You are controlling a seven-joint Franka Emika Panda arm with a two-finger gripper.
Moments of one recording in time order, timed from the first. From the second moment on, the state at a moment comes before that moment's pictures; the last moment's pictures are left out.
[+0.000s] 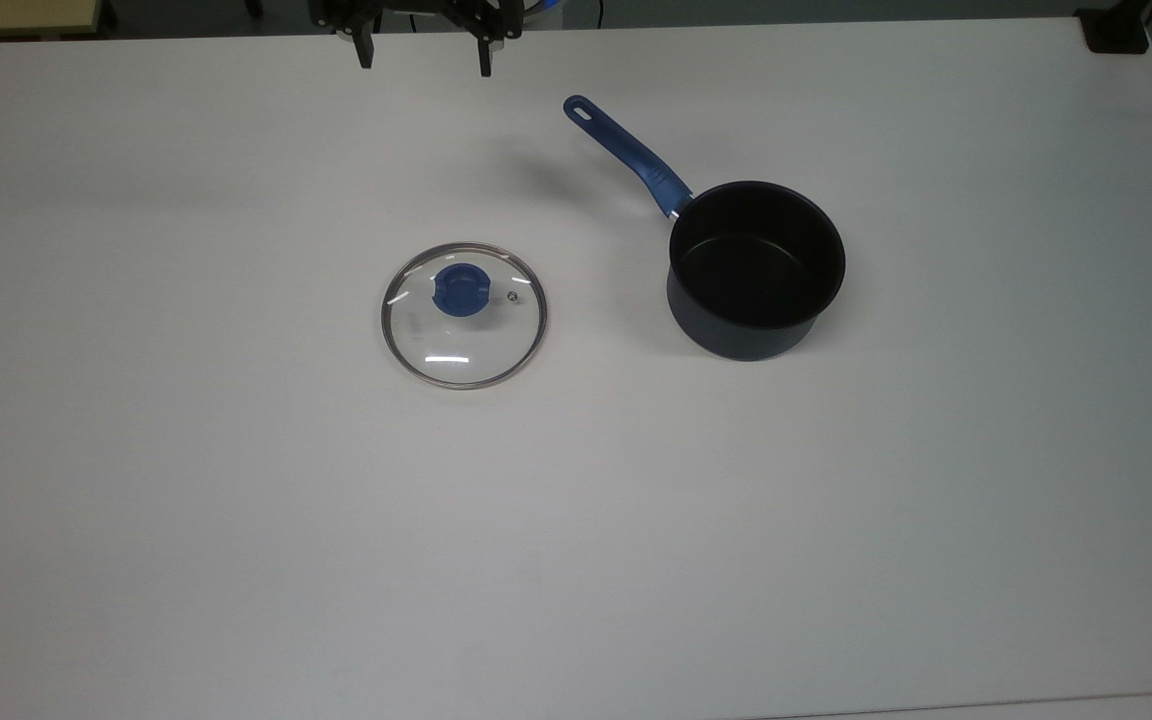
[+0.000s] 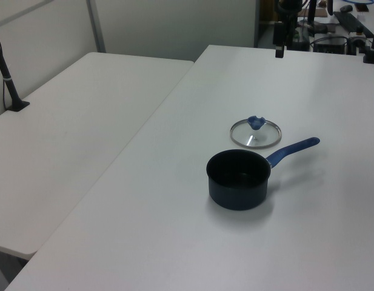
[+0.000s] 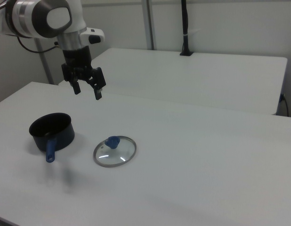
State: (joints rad) arm 0.03 -0.01 -0.03 -1.68 -0.02 1.66 0.04
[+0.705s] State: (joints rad) arm 0.00 0.03 -0.03 -1.68 -0.02 1.69 0.00
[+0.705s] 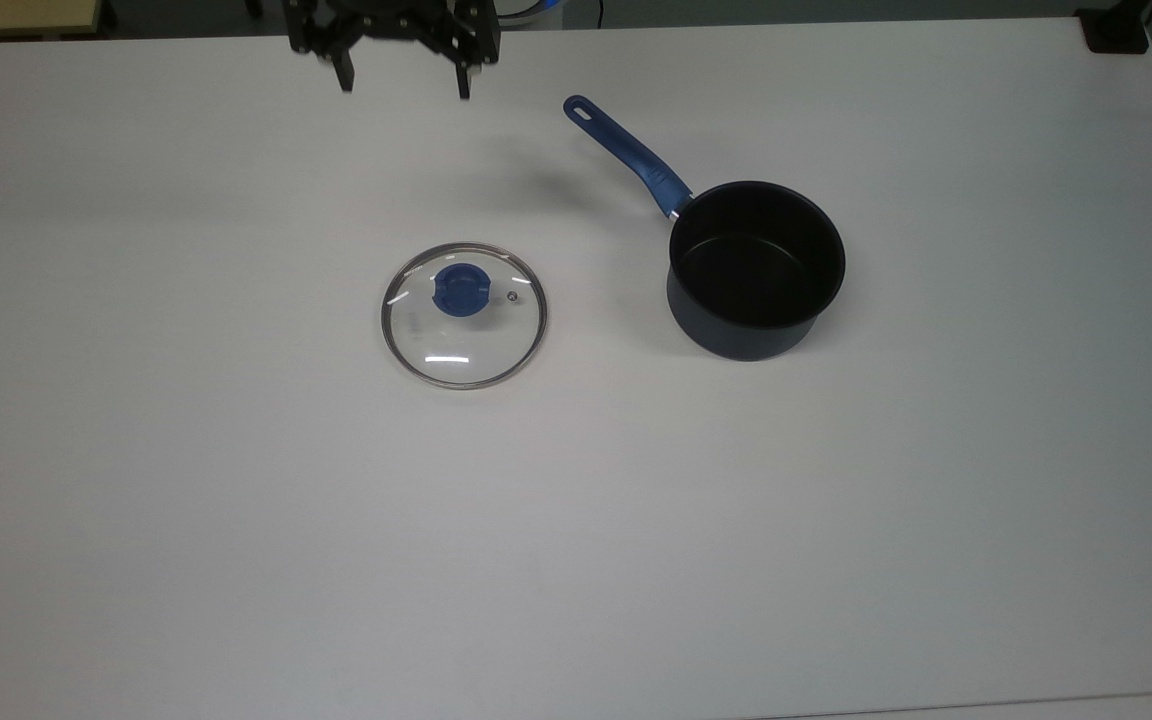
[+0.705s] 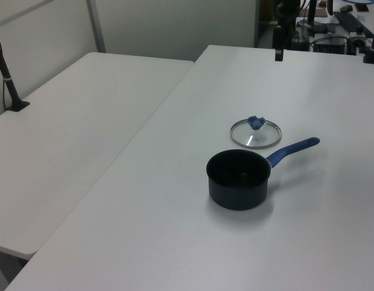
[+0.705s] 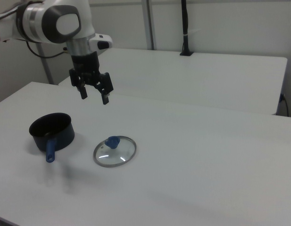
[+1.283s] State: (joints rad) arm 0.00 0.17 -0.02 -1.68 -0.03 1.86 -0.02
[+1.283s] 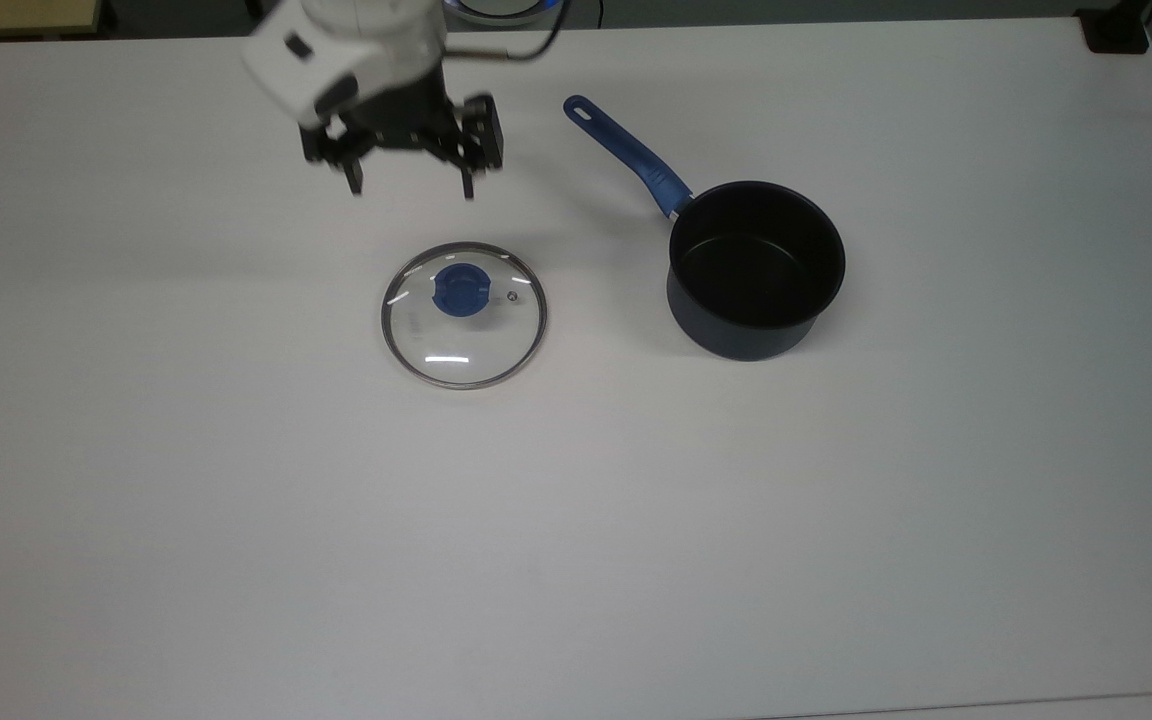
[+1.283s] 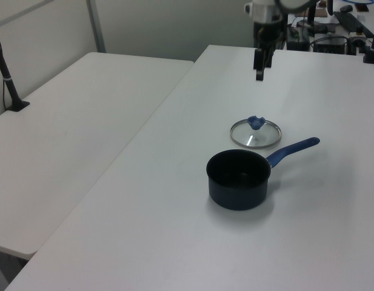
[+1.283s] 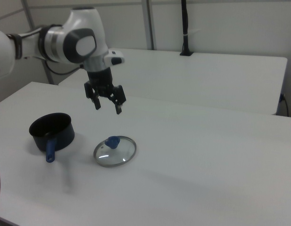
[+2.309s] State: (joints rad) arm 0.05 0.35 -0.01 -1.72 -0.05 1.96 0.01
